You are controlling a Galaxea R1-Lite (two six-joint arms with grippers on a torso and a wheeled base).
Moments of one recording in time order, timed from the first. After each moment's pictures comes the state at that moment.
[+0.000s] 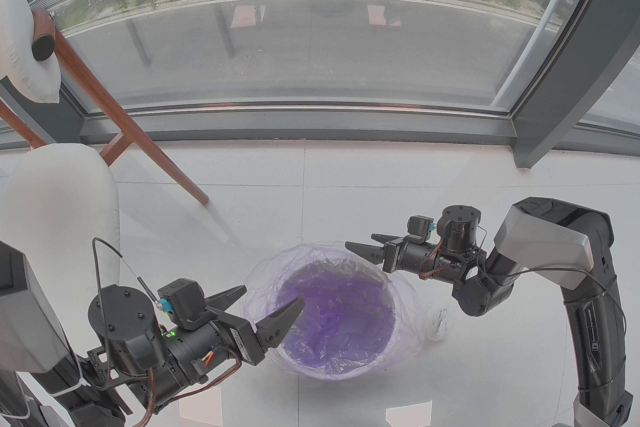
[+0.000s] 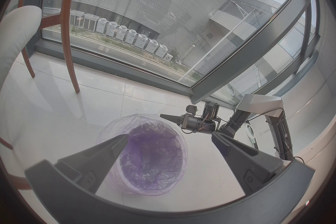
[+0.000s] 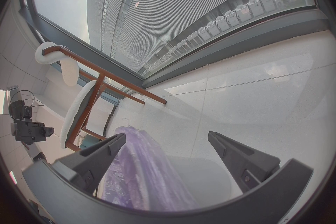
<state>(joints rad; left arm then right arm) -0.74 1.84 -0.13 -1.54 0.12 -0.43 0.40 2.54 -1.12 -1.20 0.55 0.35</state>
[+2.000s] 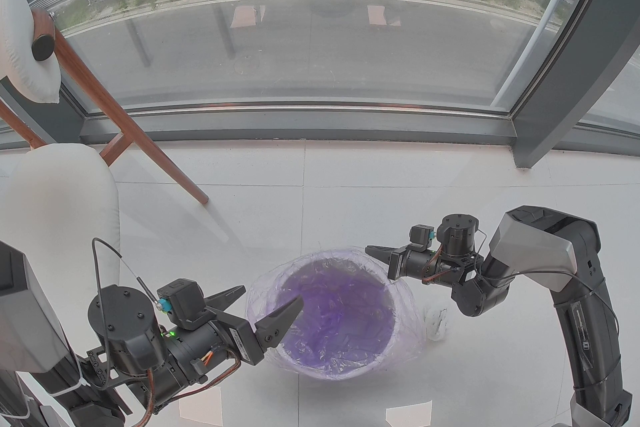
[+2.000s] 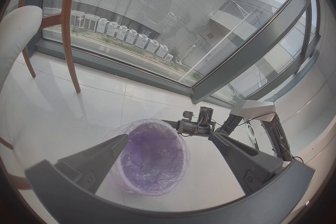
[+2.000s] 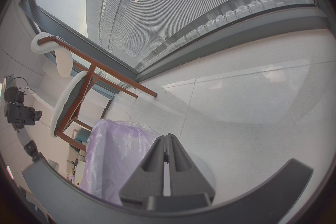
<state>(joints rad) -0.74 1.84 -0.13 -1.54 0.13 -0.43 0.35 2.64 -1.20 -1.15 0.58 0.27</state>
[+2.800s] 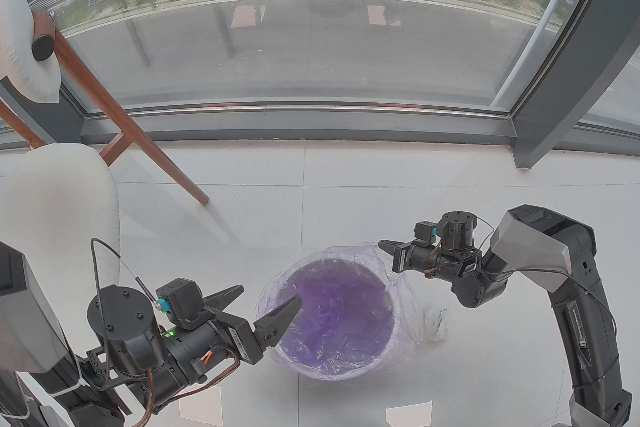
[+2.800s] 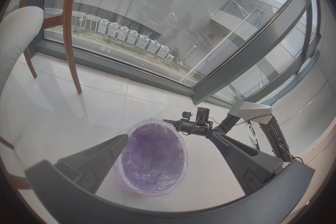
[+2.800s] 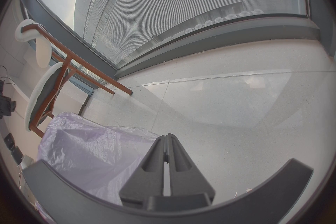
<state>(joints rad) -0.74 1.84 -0.12 -1.54 0.14 -0.43 0.31 2.69 -1.31 -1.02 0.42 0.17</state>
